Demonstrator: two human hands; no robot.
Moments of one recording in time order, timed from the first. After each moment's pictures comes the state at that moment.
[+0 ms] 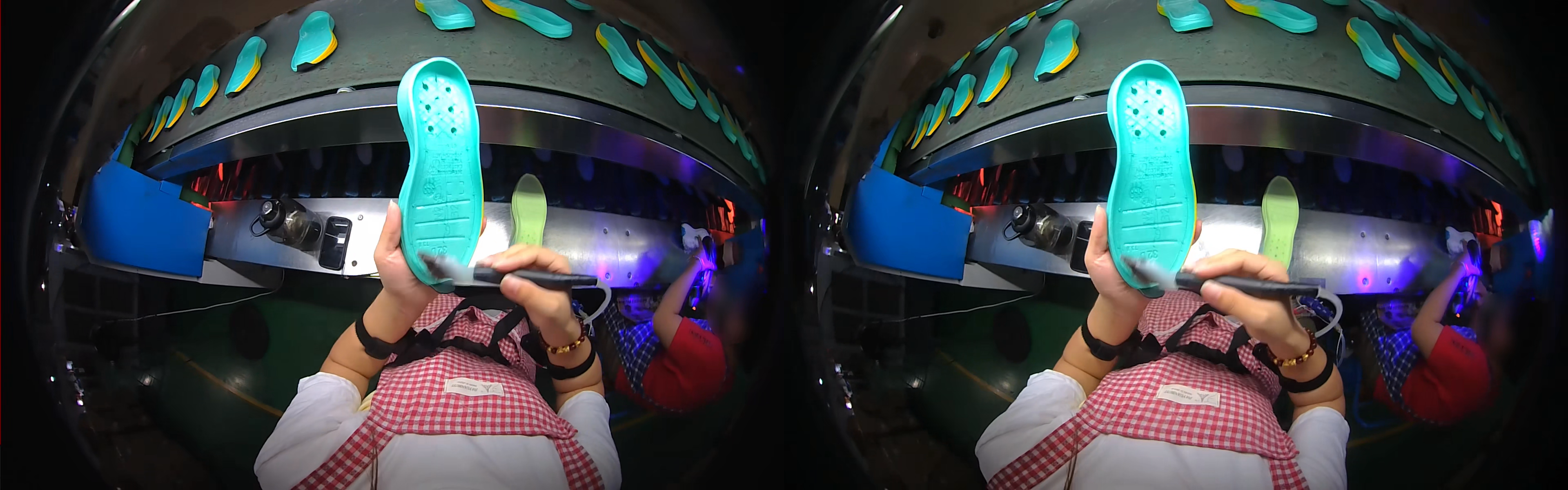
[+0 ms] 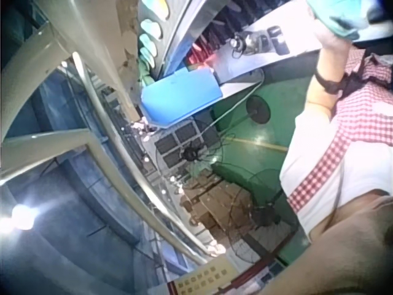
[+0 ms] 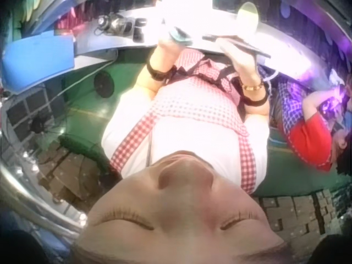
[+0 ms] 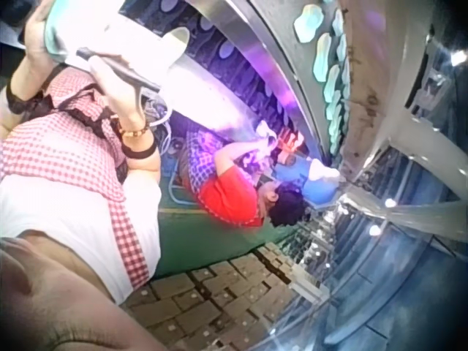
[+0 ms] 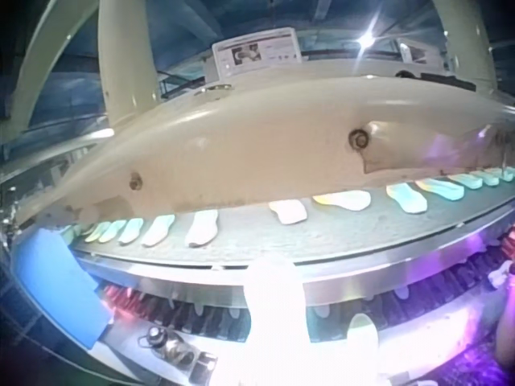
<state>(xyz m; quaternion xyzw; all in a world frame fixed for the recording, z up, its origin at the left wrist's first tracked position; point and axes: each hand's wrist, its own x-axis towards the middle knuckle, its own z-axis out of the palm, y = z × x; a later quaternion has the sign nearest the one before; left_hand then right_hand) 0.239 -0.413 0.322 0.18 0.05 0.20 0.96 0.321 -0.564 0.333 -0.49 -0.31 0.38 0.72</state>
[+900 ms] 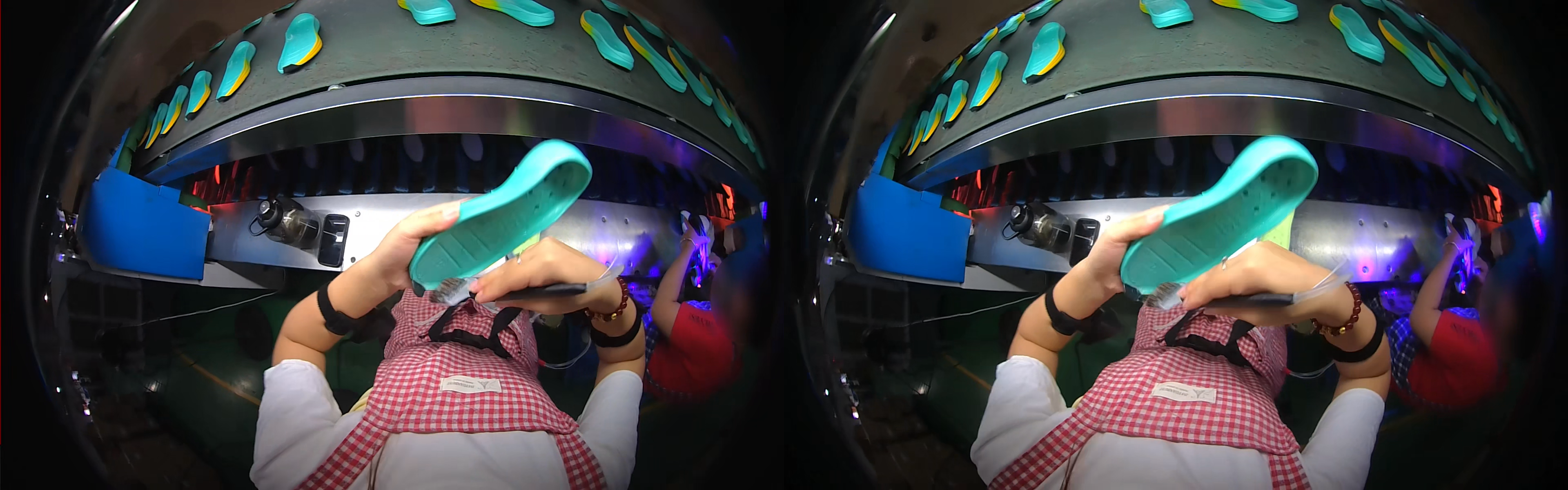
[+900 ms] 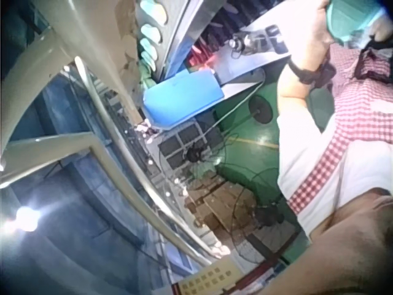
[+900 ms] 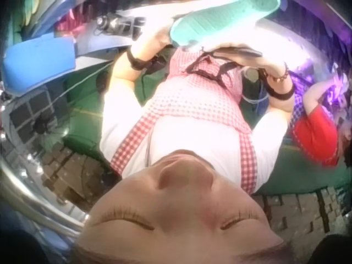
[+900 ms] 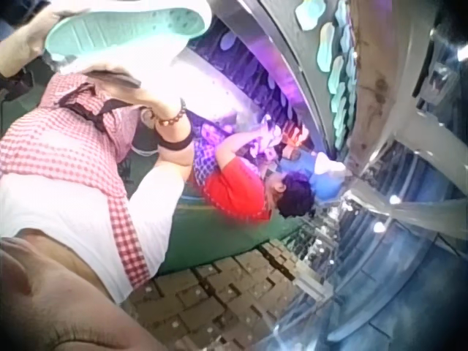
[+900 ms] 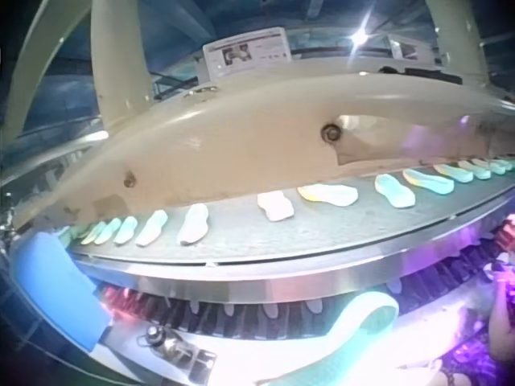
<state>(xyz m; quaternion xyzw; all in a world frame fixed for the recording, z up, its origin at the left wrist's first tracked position) 0.248 -0.398 0.318 0.31 0.08 -0.09 0.94 0.368 -0.576 0.356 -0.49 -0.67 0.36 0.43</state>
